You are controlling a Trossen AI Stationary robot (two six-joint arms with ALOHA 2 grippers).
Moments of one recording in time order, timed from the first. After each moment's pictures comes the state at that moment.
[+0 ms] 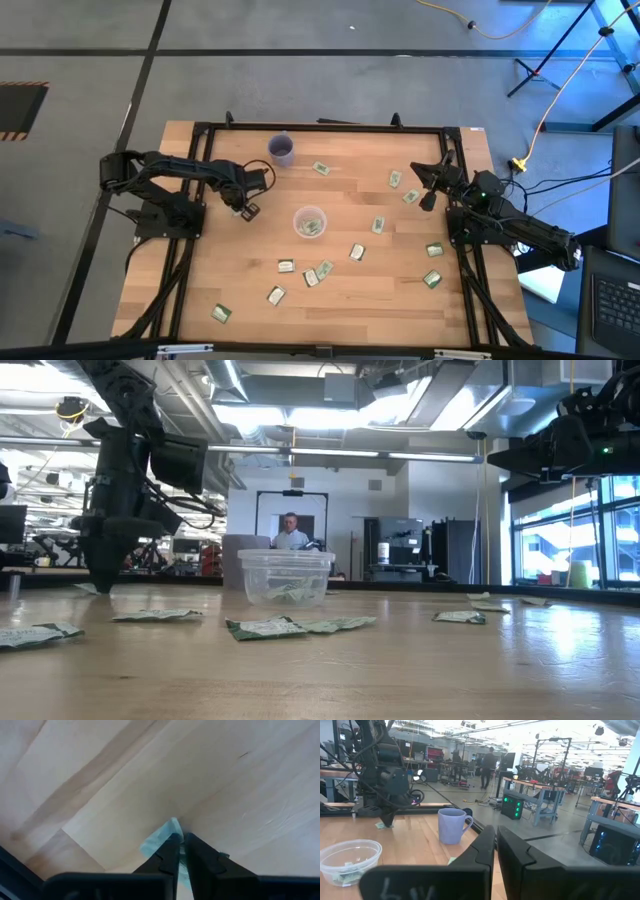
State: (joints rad) left arm 0.33 1.41 0.59 -0.82 -0.08 -0.57; right arm -0.48 0.00 0.01 0.13 0.01 -0.14
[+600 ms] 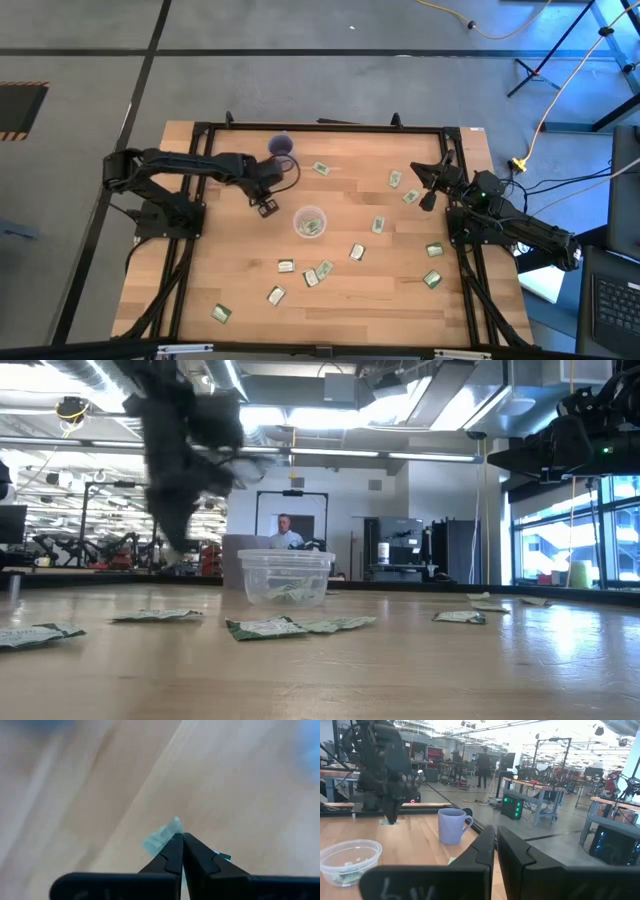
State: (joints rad) left arm 0.26 1.42 0.84 -0.72 -0.04 -0.32; right arm -0.48 0.00 0.01 0.13 0.01 -0.14
